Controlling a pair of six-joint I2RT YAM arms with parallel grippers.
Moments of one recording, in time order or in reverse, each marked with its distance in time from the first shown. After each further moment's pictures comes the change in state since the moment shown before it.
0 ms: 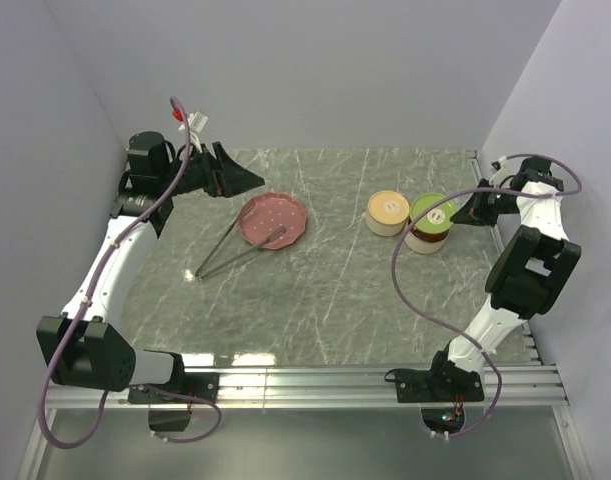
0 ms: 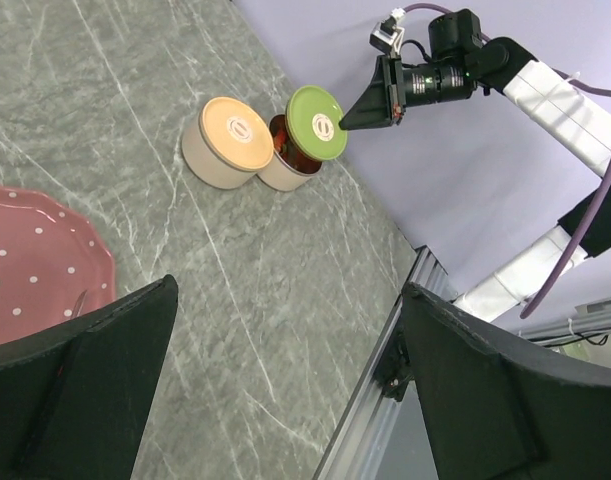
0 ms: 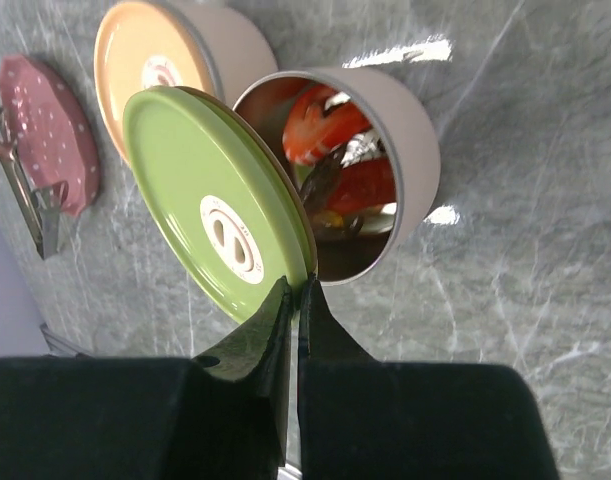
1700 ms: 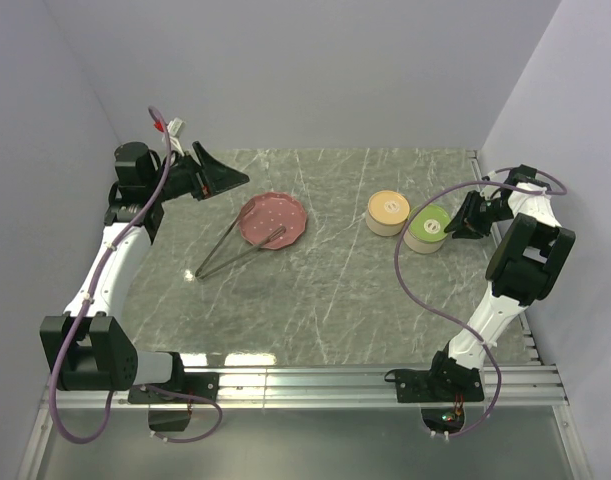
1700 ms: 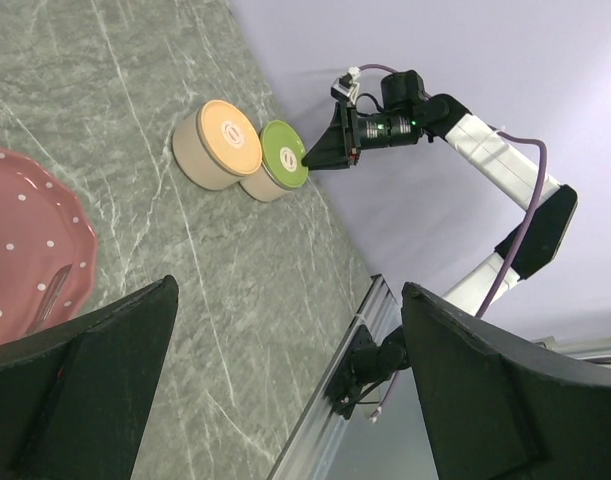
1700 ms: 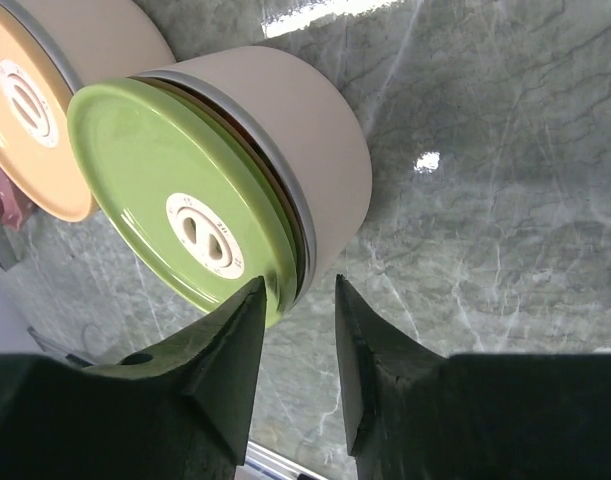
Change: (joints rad) left arm 0.111 -0.011 -0.120 0.154 0.064 -0.219; right arm 0.019 0.134 0.007 -0.004 0.097 0.011
